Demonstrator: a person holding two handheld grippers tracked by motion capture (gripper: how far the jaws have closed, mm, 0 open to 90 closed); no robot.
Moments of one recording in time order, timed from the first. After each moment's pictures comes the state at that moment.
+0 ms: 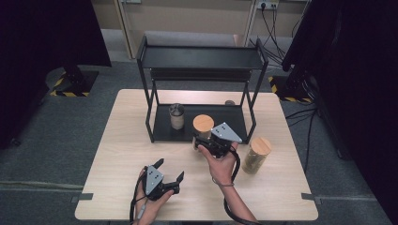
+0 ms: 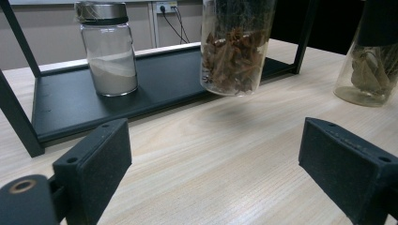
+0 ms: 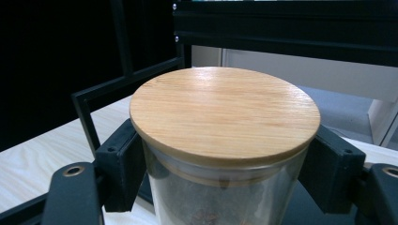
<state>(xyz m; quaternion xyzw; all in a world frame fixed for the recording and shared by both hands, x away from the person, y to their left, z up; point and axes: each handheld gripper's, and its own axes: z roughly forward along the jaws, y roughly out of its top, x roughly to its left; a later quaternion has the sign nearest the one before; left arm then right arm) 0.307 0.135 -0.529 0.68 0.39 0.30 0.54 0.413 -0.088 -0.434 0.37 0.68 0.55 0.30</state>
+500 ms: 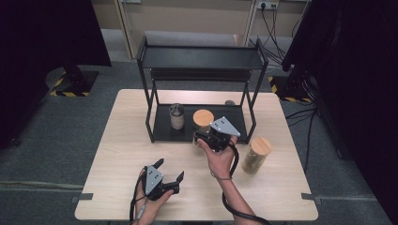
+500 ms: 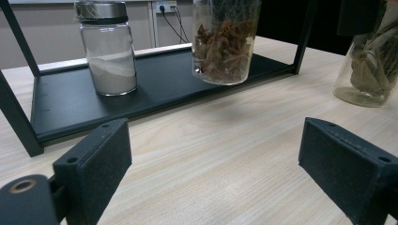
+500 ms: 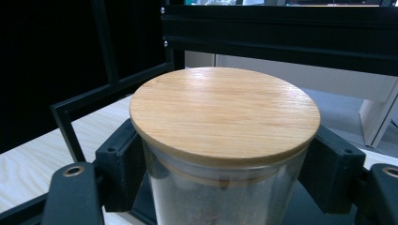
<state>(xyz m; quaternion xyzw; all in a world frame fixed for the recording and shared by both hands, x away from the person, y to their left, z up) 0.307 0.135 -0.529 0.68 0.39 0.30 0.54 0.429 -0.084 -0.428 0.38 0.68 0.55 0.30</state>
